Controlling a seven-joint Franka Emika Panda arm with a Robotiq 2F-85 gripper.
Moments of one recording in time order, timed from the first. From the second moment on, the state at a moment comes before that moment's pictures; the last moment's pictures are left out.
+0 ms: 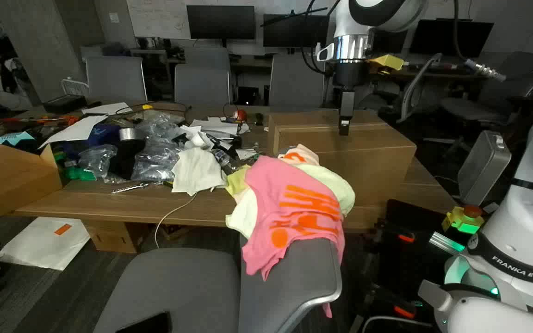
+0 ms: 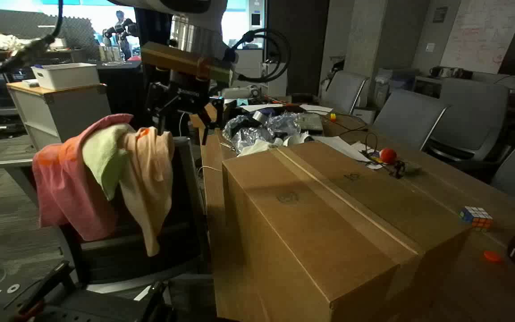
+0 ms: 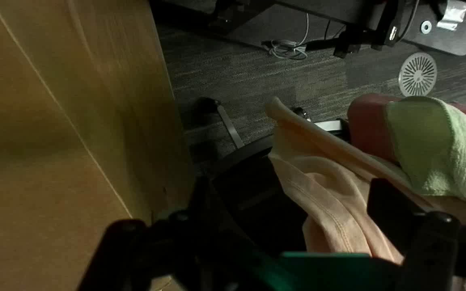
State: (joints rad) arm 0.01 -0.29 -0.31 -2.41 0.05 1.95 -0.56
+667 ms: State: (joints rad) arm 0.00 -0.29 -0.28 -2.41 0.05 1.95 -0.56
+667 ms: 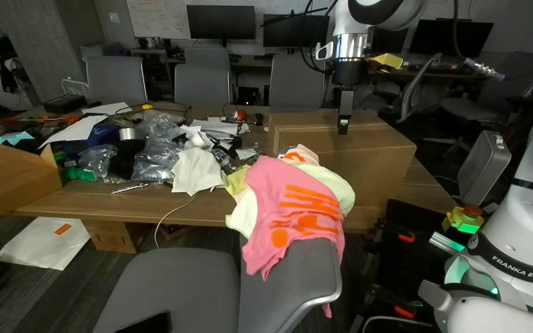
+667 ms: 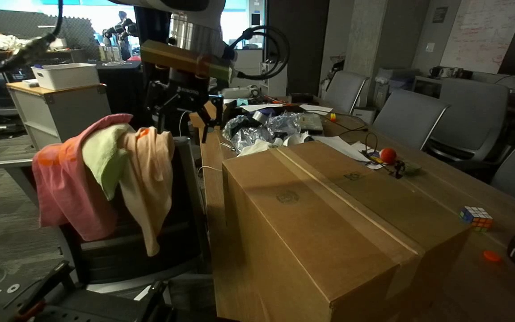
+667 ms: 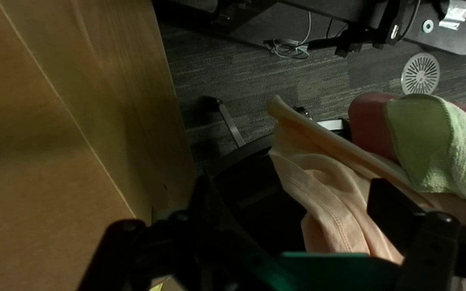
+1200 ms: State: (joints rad) arm 0.01 -0.29 -0.13 -2.40 0.04 1.93 -0.49
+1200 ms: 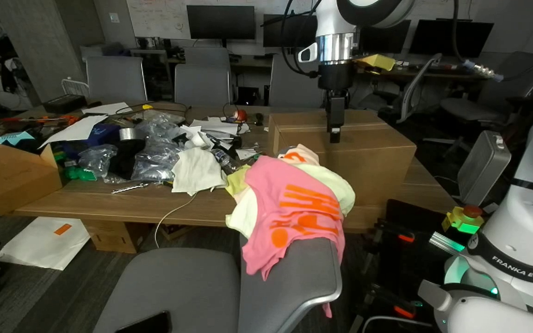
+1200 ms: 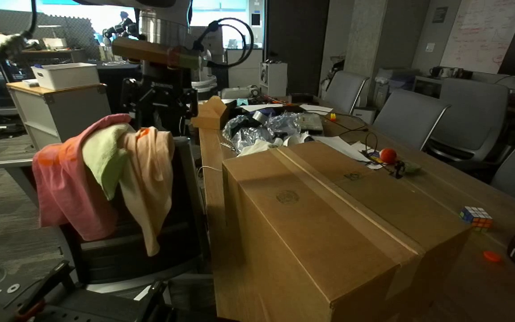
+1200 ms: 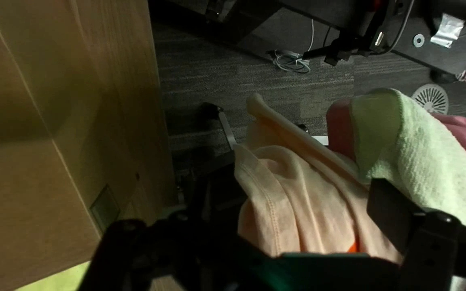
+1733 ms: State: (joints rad) arm 0.06 -0.25 -0.04 -2.33 0.05 1.82 -0.44
